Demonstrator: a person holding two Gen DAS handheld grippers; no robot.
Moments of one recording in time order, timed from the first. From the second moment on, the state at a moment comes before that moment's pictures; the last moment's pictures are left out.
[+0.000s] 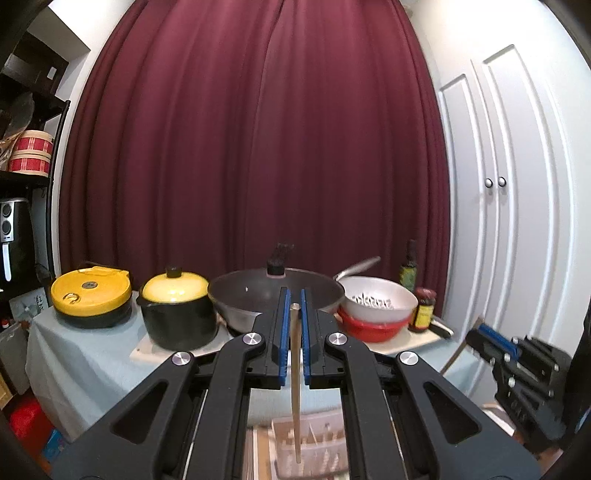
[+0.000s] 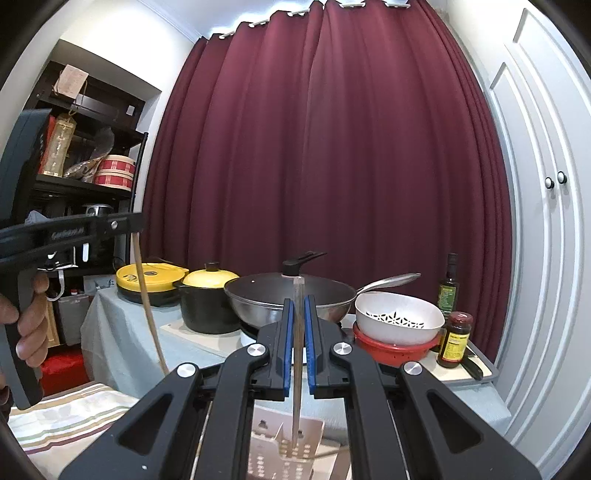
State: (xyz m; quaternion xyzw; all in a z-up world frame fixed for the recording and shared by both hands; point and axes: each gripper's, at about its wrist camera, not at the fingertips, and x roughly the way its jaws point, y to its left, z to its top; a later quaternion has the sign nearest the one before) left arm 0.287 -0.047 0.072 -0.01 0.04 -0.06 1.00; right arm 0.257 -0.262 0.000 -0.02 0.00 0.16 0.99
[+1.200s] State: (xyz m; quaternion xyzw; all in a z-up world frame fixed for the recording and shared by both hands) left arm 0.250 -0.053 -0.044 0.03 0.13 -0.08 0.99; right arm 0.222 -0.268 -0.078 -0.01 0.11 0.13 0.99
